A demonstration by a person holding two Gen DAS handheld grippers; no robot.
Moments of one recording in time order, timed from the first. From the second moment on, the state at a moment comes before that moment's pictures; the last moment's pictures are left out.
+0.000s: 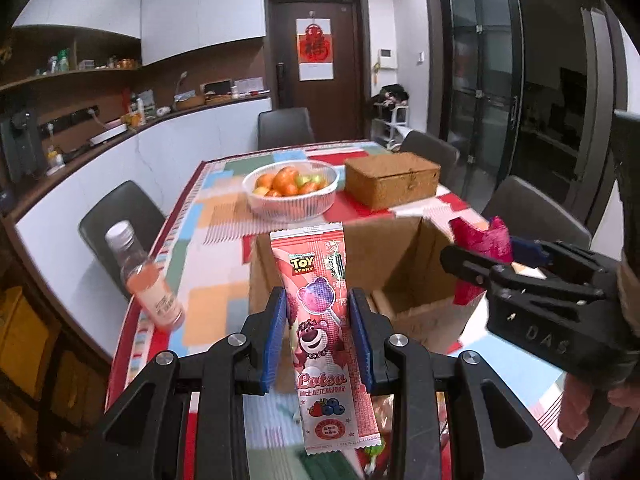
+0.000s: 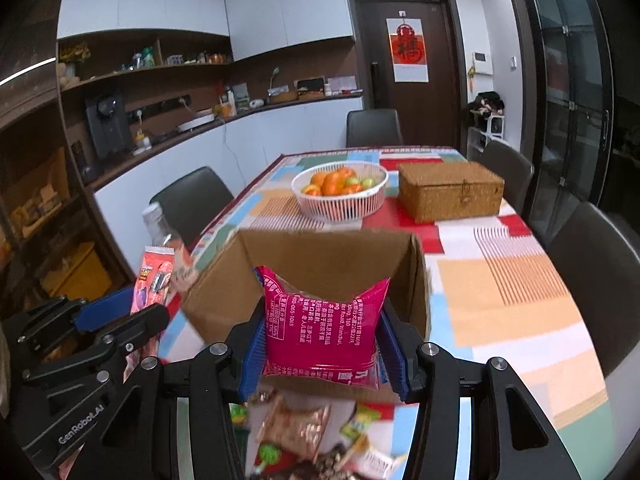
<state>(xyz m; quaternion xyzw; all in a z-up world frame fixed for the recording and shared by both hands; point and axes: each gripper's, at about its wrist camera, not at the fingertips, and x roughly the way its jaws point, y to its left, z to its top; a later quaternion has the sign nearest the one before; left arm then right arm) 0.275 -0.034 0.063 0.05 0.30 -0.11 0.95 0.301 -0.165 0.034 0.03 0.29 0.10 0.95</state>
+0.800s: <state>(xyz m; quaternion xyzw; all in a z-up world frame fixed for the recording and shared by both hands) 0.376 -0.043 0.044 0.09 0.33 -0.07 0.94 0.380 -0.165 0.023 0.01 0.33 0.06 0.94</state>
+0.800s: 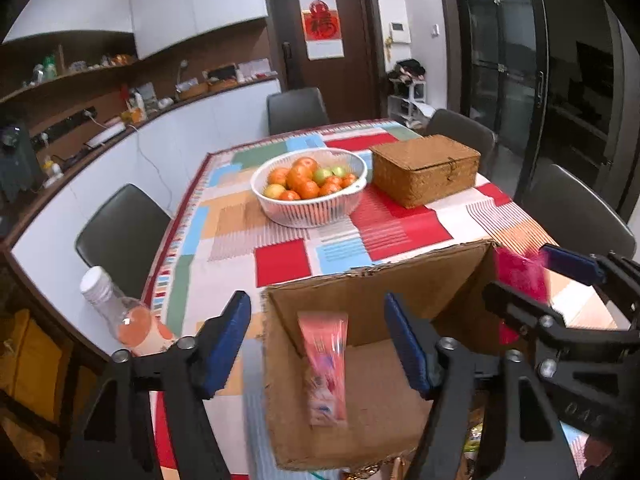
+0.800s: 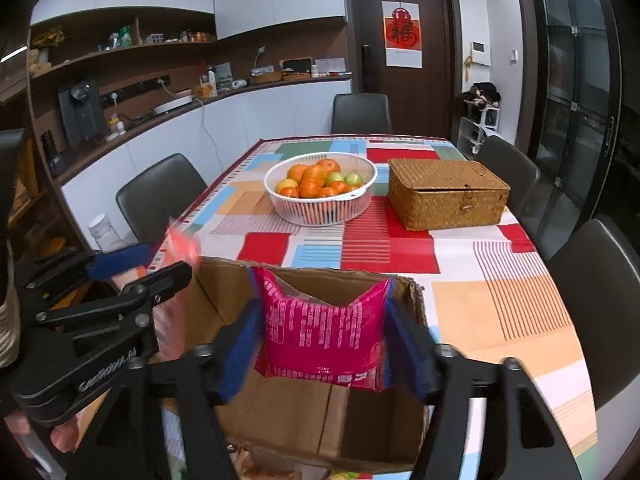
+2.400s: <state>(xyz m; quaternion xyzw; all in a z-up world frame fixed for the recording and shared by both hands) 0.202 -0.054 -0.076 0.11 0.45 -0.14 0.88 0.227 -0.179 -0.091 -0.13 0.46 0.10 0.88</state>
